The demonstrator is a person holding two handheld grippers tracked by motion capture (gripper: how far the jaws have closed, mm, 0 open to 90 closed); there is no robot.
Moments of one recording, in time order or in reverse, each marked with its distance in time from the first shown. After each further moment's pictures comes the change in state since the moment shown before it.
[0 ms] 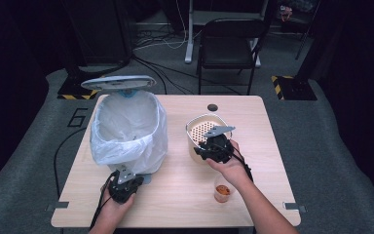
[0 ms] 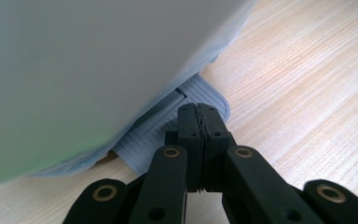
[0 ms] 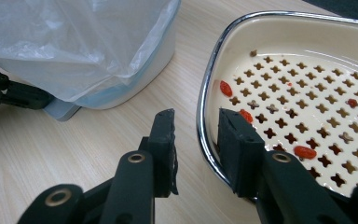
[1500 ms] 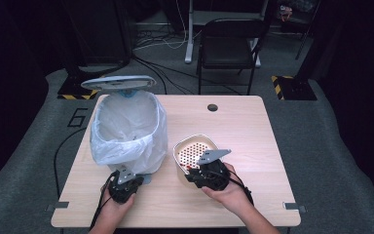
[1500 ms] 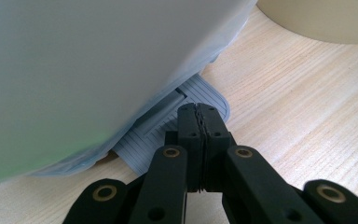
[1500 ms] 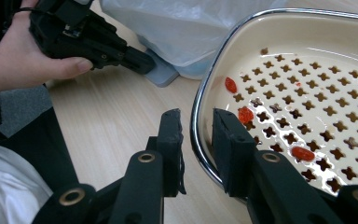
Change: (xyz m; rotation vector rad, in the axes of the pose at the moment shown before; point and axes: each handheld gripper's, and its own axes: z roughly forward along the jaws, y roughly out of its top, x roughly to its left) left arm 0.001 0.000 -0.001 0.008 0.002 0.016; right arm 0.069 -0.025 -0.031 0.025 0.175 -0.051
